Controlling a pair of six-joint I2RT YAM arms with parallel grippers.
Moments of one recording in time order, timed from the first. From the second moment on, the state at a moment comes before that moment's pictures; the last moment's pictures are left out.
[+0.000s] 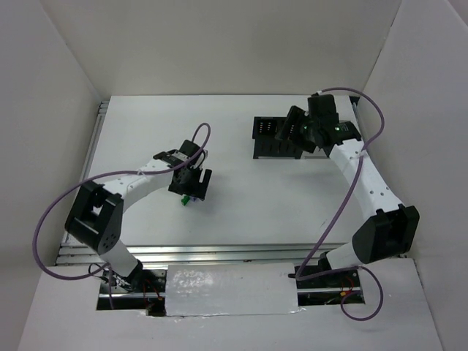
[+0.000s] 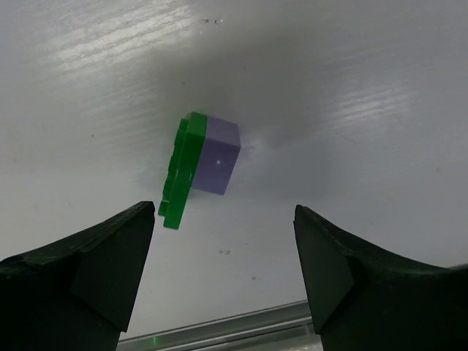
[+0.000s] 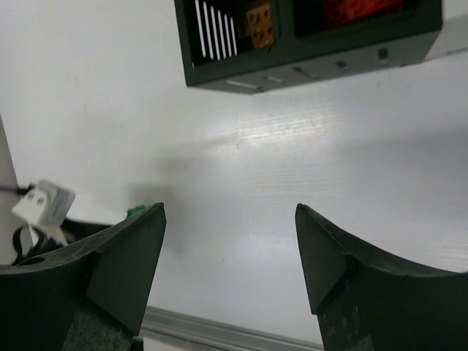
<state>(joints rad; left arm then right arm) -0.50 1.60 1.10 -0.68 -0.03 -0.27 0.21 1.46 1.44 -0.71 -0.07 0.60</state>
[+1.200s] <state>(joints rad) -0.64 1.20 0.99 -0.21 0.44 -0.14 0.50 1.26 1.13 -0.55 -0.40 0.83</state>
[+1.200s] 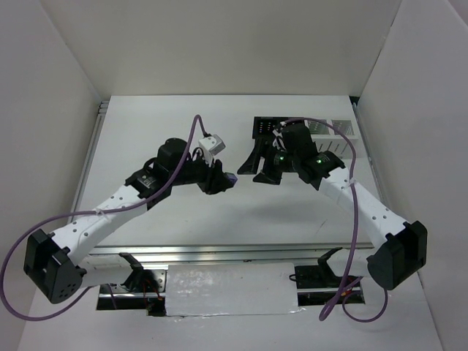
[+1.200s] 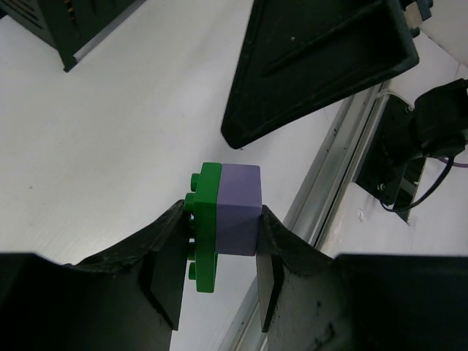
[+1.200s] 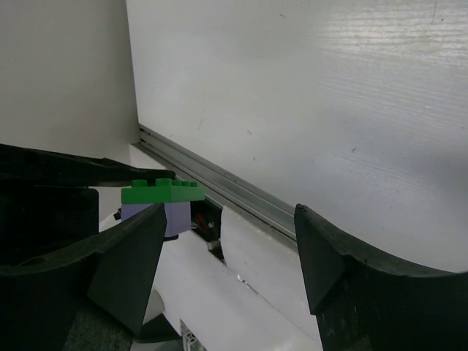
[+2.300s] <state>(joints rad) -0.68 1.26 1.08 -0.28 0.43 -0.09 0.62 1.32 1.11 -0.40 -0.49 0.85</state>
